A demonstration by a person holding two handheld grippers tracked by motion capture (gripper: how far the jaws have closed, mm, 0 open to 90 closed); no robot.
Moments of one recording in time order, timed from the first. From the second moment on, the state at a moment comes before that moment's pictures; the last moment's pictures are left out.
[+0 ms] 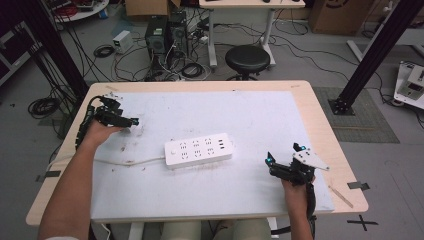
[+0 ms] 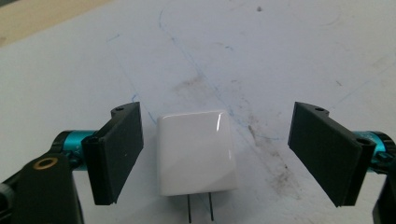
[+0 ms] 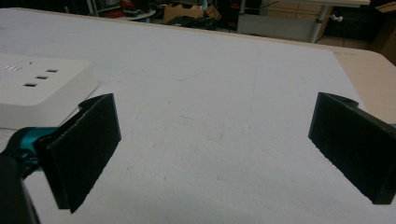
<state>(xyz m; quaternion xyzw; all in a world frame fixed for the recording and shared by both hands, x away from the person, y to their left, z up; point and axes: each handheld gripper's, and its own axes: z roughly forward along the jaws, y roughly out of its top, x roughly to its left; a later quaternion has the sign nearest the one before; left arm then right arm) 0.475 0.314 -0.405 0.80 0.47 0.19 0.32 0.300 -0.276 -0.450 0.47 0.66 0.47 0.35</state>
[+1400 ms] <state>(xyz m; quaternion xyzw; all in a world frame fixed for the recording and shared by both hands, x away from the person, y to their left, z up) 0.483 0.318 -0.431 0.81 0.50 0.16 0.27 0.300 -0.275 -0.450 0.47 0.67 0.47 0.35</state>
